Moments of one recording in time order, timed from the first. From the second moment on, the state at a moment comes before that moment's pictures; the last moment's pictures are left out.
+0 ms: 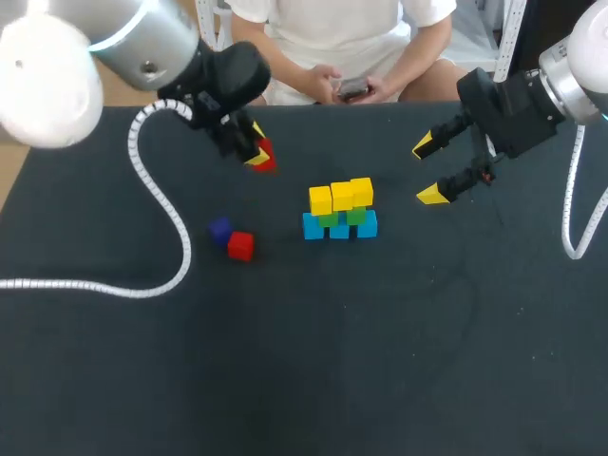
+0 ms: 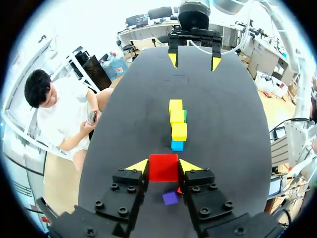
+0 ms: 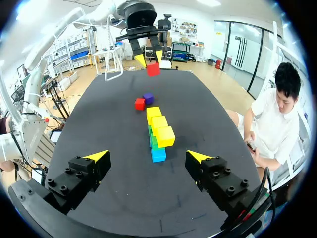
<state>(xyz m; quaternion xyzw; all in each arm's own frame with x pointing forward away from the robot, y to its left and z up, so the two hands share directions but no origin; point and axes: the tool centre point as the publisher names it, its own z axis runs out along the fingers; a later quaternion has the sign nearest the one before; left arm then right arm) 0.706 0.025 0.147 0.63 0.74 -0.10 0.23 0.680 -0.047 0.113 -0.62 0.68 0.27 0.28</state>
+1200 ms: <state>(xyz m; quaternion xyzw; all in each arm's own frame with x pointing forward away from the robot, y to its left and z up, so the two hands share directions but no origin) 0.677 -0.025 0.171 0.66 0.71 -0.13 0.19 0.680 -0.047 0.113 -0.62 0.68 0.27 0.28</state>
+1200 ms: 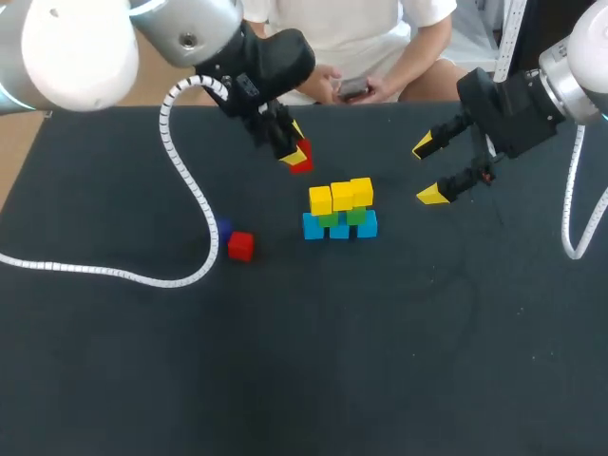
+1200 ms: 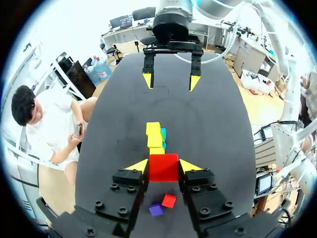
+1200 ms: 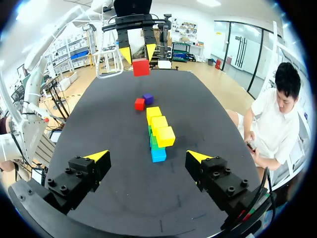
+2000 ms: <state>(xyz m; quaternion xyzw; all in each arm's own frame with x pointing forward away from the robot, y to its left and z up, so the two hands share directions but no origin) 0.665 -0.042 0.171 0.65 0.72 -0.14 0.20 0.680 -0.047 0.113 -0.62 0.68 0.27 0.28</state>
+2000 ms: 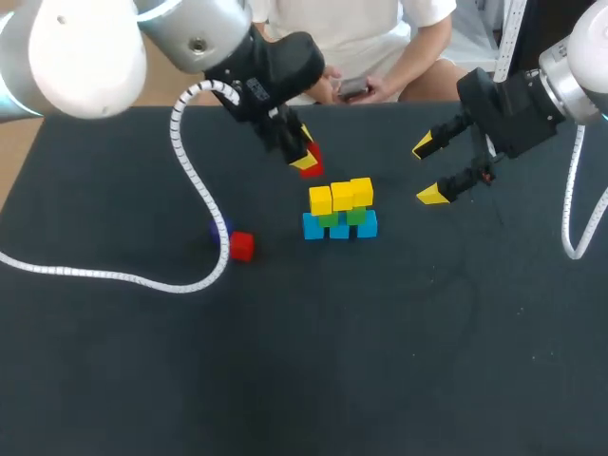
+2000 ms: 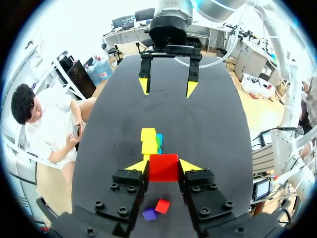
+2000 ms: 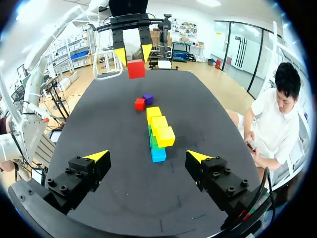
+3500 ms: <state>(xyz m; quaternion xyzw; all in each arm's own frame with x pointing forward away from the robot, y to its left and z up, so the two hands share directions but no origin) 0.646 -0.081 0.132 0.65 0.72 -0.16 0.16 0.680 -0.047 0.113 -0.62 0.68 0.27 0.28</state>
